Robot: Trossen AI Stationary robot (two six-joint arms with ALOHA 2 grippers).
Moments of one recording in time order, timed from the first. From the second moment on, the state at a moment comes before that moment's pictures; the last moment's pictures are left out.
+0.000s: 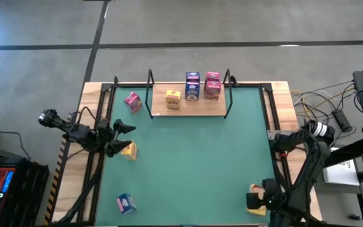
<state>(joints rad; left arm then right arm) -0.46 0.03 0.02 0.26 -0.55 -0.41 1.16 1.69 1.20 -1.06 0.16 2.73</state>
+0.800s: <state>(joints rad) -0.46 0.03 0.02 0.26 -0.55 -0.41 1.13 1.76 1.31 -1.02 -0.06 2.86</state>
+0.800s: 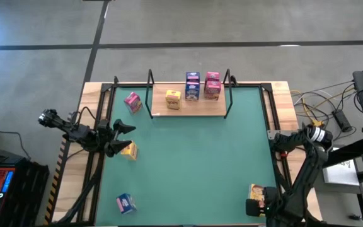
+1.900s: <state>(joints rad) -0.46 0.03 0.02 0.26 -0.55 -0.41 1.09 1.88 1.30 -1.07 0.00 2.91</state>
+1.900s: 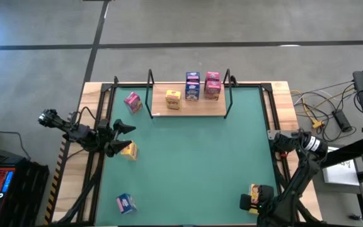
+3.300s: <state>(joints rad) -0.46 0.03 0.02 0.26 -0.55 -0.41 0.99 1.90 1.42 -1.03 0.07 2.36</state>
